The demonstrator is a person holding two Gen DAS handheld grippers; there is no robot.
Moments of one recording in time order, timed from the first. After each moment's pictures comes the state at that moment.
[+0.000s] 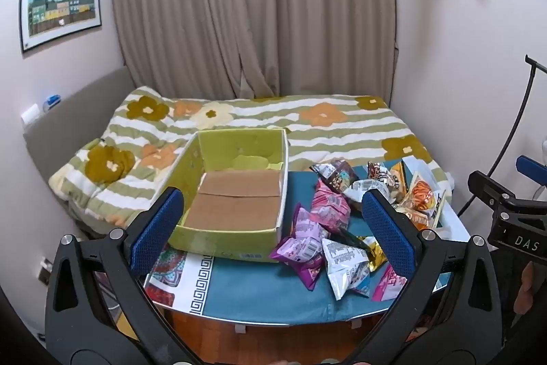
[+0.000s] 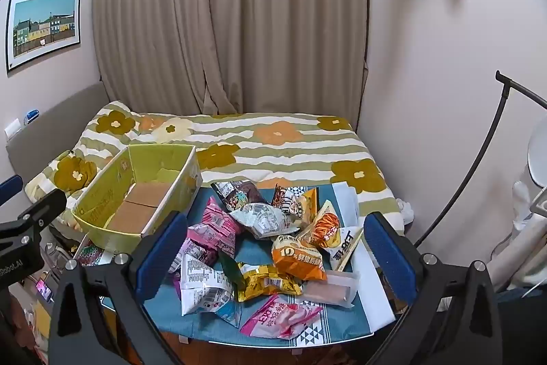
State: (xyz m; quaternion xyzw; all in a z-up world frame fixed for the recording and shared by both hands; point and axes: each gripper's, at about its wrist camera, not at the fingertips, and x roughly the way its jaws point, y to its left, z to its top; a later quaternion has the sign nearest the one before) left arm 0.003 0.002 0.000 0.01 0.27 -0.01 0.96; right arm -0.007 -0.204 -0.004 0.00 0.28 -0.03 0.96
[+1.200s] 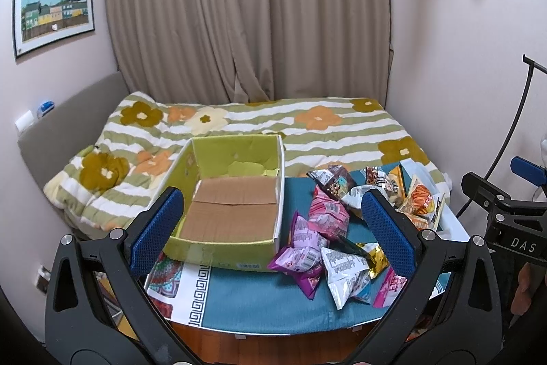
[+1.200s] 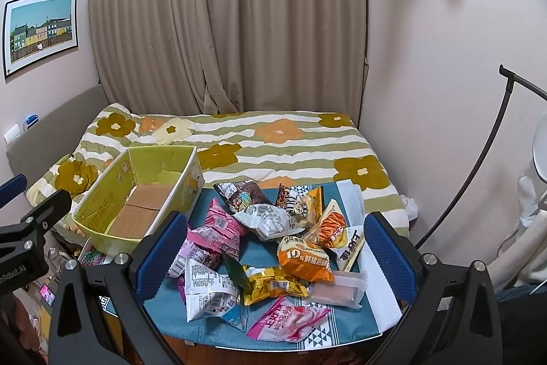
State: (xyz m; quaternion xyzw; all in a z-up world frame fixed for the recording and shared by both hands) left arm 0.008 -0.002 -0.001 0.03 0.25 -0.02 0.97; right arm -0.005 -0.202 -0.009 0.01 0.29 -0.02 0.96
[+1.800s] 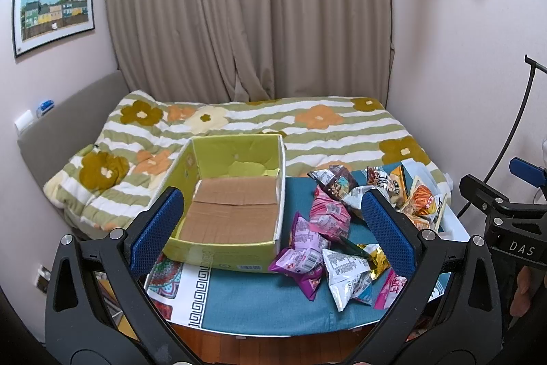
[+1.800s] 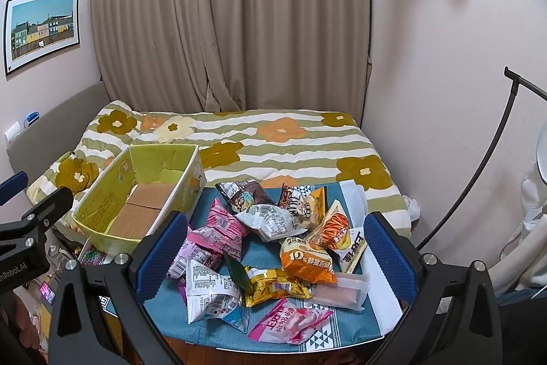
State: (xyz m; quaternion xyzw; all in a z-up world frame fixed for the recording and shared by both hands) left arm 0.012 0.000 0.000 0.03 0.26 -0.02 0.97; right arm -0.002 -0.199 -0.012 0.01 0.29 -0.02 0.96
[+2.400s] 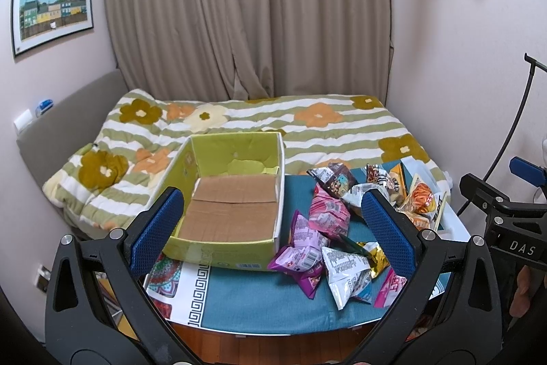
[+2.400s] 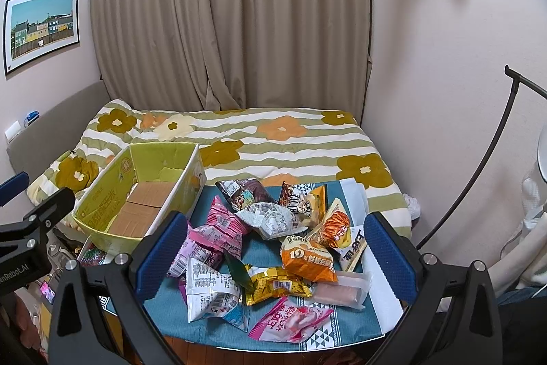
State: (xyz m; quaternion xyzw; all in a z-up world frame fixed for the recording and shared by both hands) left arm 0.013 0.000 -0.002 0.03 0.26 -0.02 0.97; right arm -0.001 -0.199 -0.011 0.01 0.29 -0.02 0.96
